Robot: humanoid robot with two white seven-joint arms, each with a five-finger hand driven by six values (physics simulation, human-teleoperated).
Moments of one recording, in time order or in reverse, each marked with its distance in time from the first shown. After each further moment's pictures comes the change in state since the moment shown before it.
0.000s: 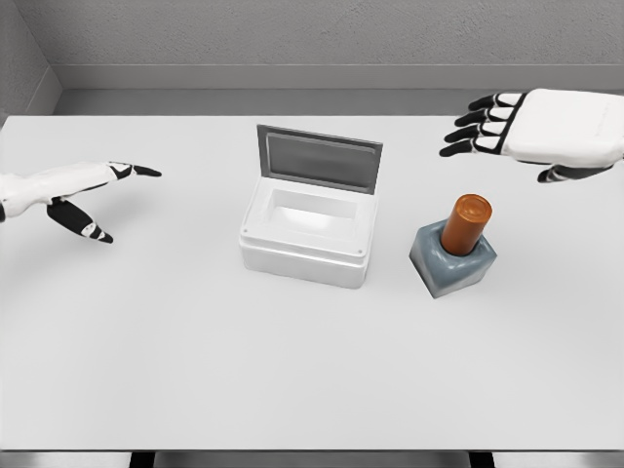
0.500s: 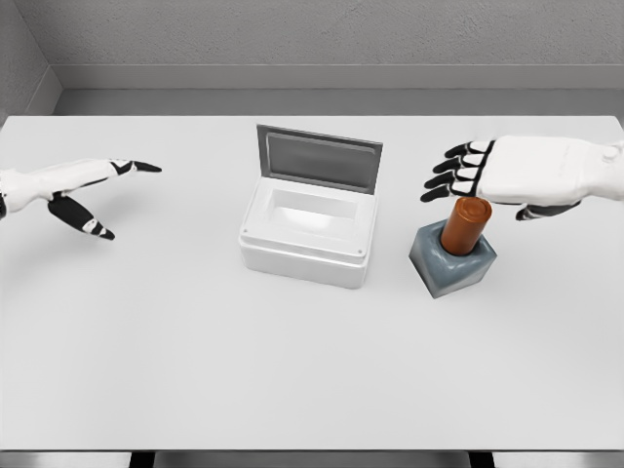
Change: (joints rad) left arm -0.049 -0.005 -0.076 0.044 0.087 0.000 0.000; right arm 0.006 0.011 0.128 -0.006 0.005 0.000 0.000
